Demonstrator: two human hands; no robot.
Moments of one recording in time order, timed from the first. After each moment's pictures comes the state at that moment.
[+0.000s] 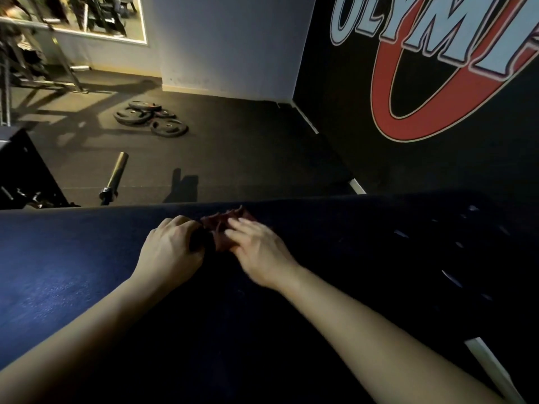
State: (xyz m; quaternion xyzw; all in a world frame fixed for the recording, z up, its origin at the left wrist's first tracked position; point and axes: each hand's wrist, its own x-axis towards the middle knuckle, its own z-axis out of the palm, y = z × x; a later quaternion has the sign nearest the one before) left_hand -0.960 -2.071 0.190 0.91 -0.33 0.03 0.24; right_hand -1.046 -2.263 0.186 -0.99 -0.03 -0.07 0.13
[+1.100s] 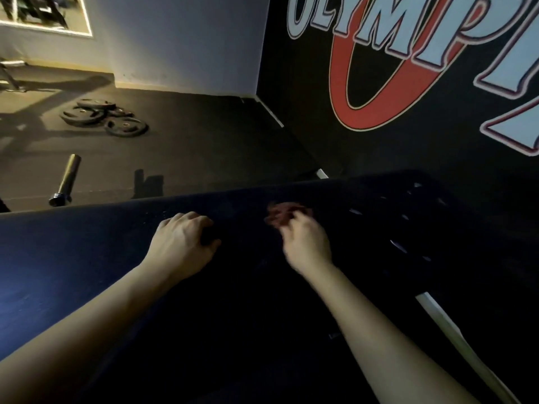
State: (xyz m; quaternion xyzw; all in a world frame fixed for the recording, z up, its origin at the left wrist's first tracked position) left_hand -0.997 -2.132 0.205 0.89 -0.41 0.00 0.19; right_hand -1.137 -2.348 0.193 -0.94 0.30 -0.15 0.11
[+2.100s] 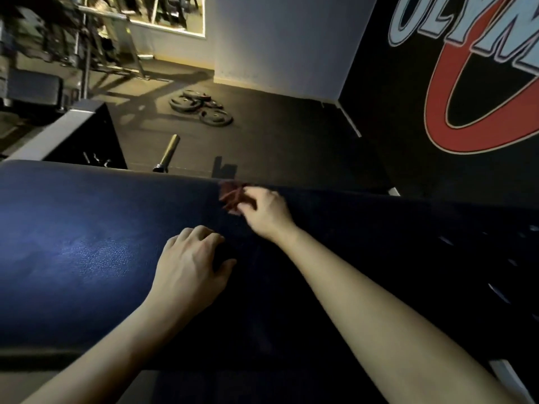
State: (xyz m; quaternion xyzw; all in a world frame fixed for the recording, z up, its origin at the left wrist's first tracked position) left_hand -1.048 -2.008 0.186 0.94 -0.26 0.06 0.19; right_hand -0.994 -2.206 0.199 -0.96 0.06 -0.08 0.26
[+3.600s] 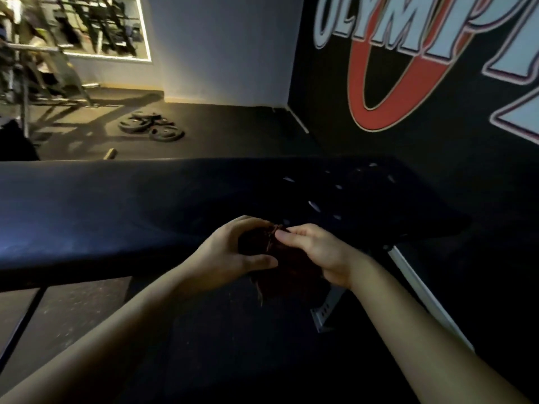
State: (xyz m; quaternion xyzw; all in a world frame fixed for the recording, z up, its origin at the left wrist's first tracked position) left_hand -1.317 -2.245 0.251 0.77 -0.38 -0.22 0.47; right_hand -1.417 -2.442 0.267 -0.73 0.14 0.13 0.66
